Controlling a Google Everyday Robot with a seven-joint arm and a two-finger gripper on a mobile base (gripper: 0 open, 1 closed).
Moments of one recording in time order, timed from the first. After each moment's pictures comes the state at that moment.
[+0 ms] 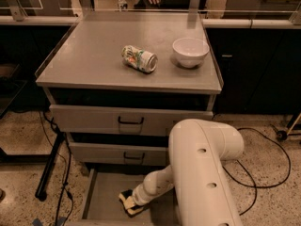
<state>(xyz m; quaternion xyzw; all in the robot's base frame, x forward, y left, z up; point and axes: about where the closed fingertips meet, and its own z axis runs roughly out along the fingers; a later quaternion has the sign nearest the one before) 0.491 0.084 0.218 -0.27 0.93 0.25 0.09</state>
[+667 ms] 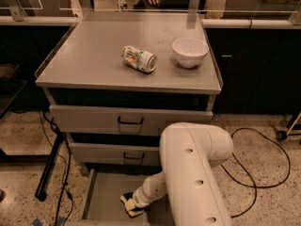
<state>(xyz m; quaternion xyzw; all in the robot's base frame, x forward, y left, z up) 0.493 0.081 0.184 -0.25 0.94 0.23 0.08</state>
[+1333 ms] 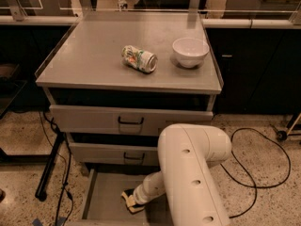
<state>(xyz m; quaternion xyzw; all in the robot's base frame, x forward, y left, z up) 0.511 0.078 0.176 -0.24 0.94 0.23 0.09</state>
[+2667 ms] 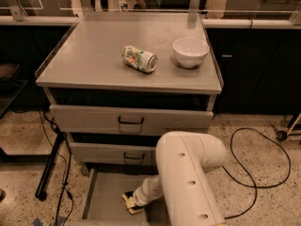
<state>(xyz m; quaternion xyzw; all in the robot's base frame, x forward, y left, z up) 0.516 0.083 0.137 -0.22 0.94 0.23 0.08</state>
